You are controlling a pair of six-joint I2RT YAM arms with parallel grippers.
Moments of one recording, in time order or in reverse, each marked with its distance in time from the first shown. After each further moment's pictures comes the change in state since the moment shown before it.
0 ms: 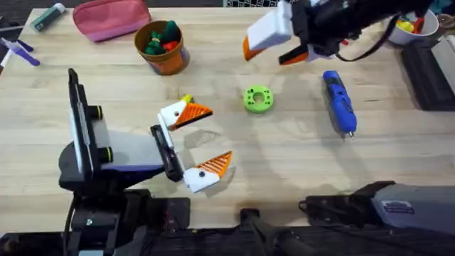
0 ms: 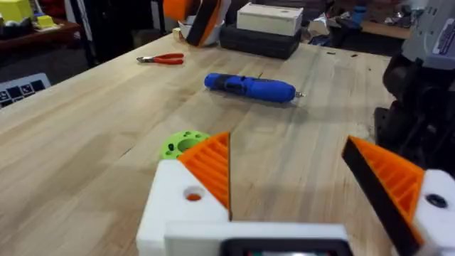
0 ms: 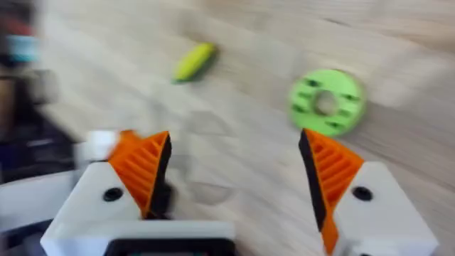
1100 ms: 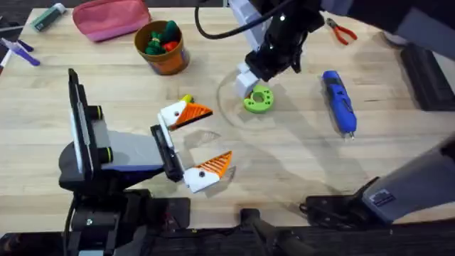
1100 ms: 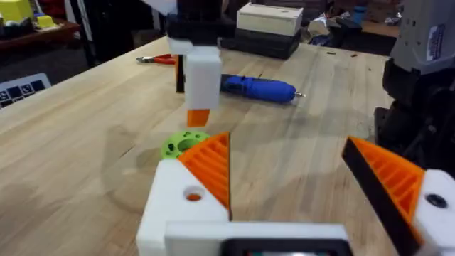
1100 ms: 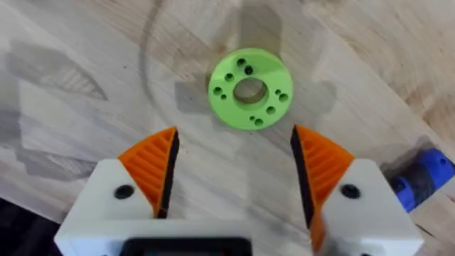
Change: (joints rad) left arm 0.000 0.000 0.000 0.000 0.000 0.000; right arm 0.223 0.335 0.165 -0.174 0.471 -0.329
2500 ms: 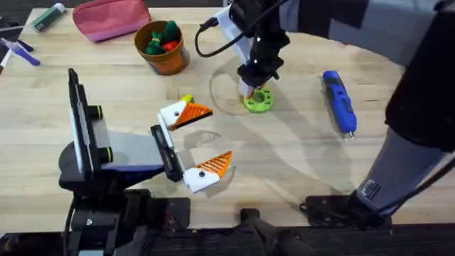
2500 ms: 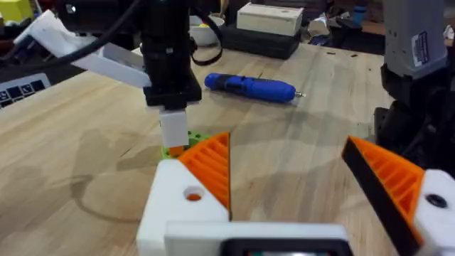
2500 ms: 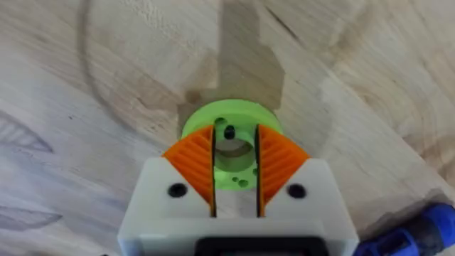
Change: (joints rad) left arm 0.000 0.000 0.000 0.000 0.000 0.000; right arm -0.024 0.223 0.004 0.128 0.029 -0.052
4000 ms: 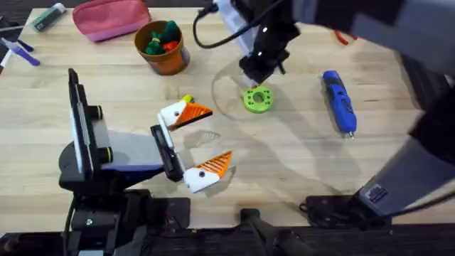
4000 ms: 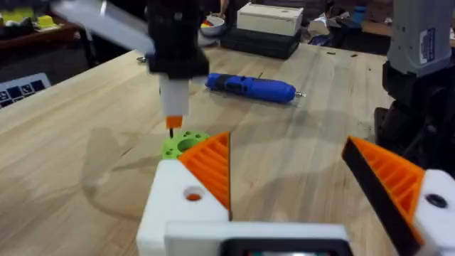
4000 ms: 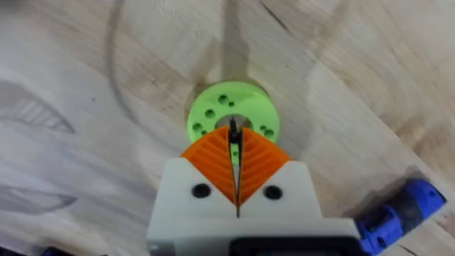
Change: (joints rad) left arm 0.000 0.000 0.000 0.000 0.000 0.000; right arm 0.013 -0.101 0.005 -0.033 0.013 0.000
